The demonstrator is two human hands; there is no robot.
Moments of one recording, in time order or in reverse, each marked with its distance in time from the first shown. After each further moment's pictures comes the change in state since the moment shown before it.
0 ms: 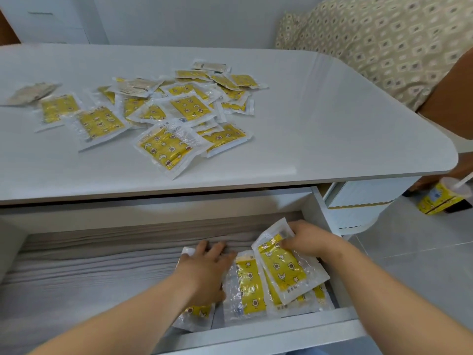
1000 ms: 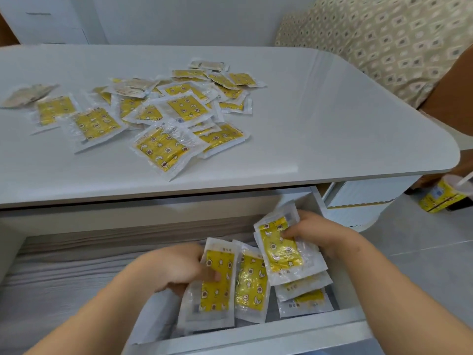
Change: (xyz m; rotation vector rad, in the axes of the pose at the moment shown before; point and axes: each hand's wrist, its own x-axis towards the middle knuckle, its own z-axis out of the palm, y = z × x) left_hand -0.028 -0.022 -0.038 -0.856 -0.175 -0.106; right_hand -0.010 -0.005 -0.018 0.507 -0.061 0.010
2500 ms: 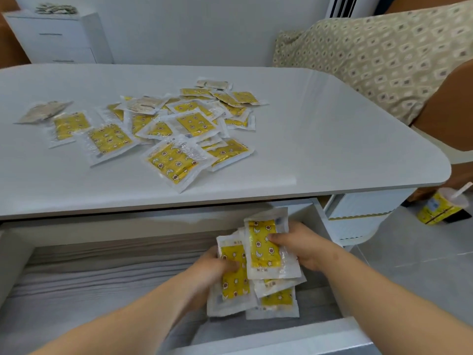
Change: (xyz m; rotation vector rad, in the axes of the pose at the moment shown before) left_hand 0.025 0.003 0.032 -0.822 0.147 0.114; right_hand 0.009 -0.004 0.032 0.276 0.053 -0.083
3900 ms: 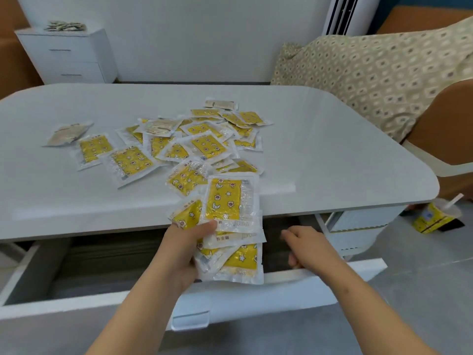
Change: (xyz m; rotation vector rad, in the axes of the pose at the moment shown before) left_hand -0.076 0.075 -0.035 -0.549 0.104 0.291; right_hand -0.050 -0.039 0.018 -0.681 0.314 -0.144
